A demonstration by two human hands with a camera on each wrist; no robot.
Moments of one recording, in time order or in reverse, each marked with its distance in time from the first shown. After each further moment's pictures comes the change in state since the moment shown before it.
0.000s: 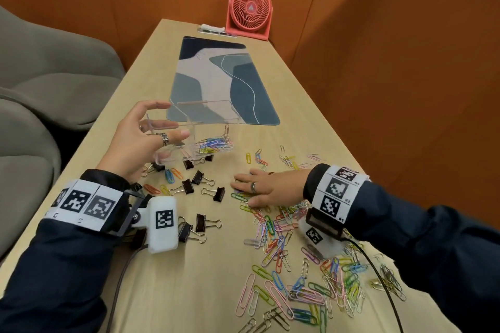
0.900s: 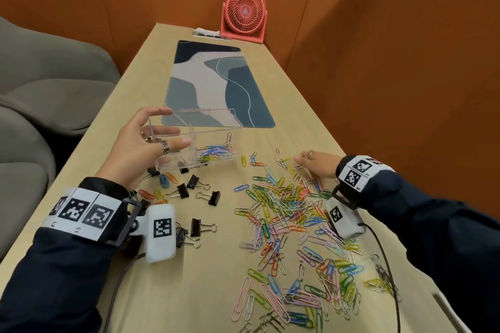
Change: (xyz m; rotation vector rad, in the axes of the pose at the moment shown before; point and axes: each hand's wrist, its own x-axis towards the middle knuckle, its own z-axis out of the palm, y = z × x) left_hand -0.005 0.001 0.006 0.041 -0.060 0.027; right_hand -0.012 0.108 0.014 0.399 0.324 0.564
